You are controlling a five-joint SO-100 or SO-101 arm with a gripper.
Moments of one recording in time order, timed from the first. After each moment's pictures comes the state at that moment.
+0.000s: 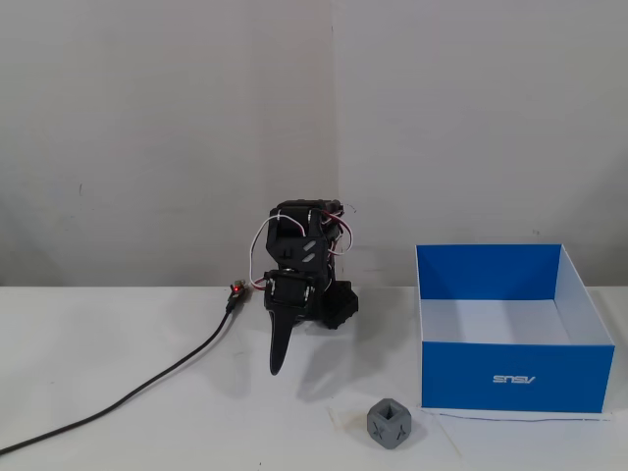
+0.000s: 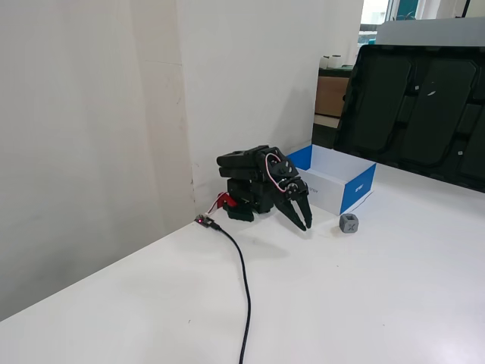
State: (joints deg) arm 0.8 189.8 173.1 65.5 -6.3
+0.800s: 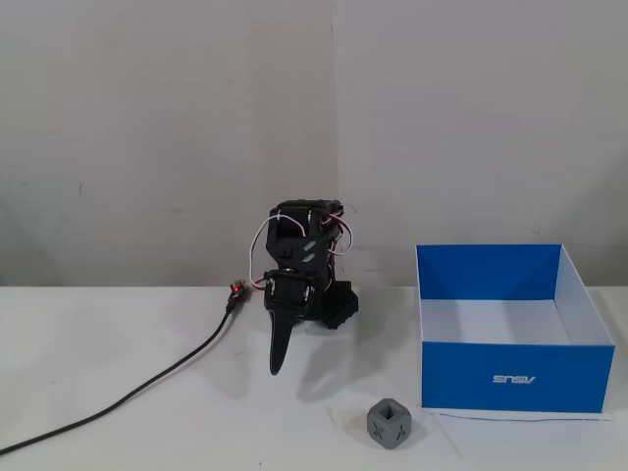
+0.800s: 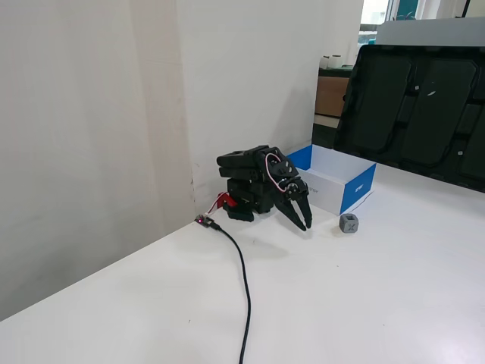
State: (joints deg) arm 0.8 189.8 173.1 65.5 -6.3
